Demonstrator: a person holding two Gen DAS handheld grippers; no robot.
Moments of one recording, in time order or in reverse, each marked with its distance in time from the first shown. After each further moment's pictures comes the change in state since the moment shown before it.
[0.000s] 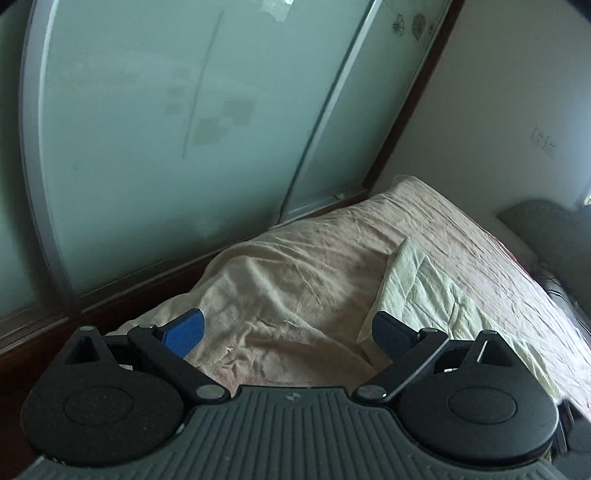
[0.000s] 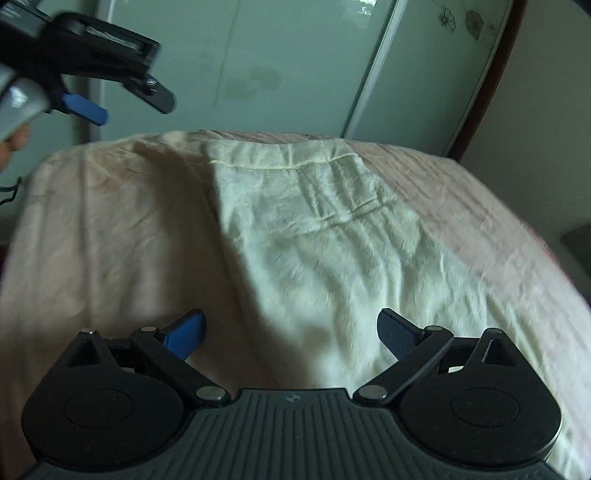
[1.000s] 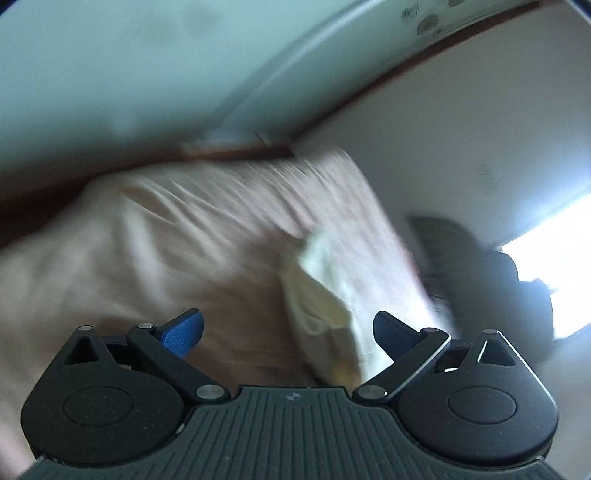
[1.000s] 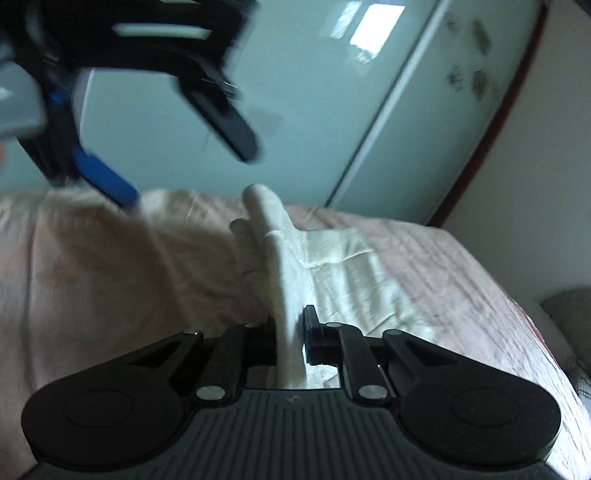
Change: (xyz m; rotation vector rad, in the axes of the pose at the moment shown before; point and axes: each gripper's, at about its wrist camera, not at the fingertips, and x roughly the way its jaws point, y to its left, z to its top) left arm 0.065 0.004 0.031 -0.355 0.281 -0.436; right arm 0.037 0.019 0.057 -0.068 -0.154 -0.092
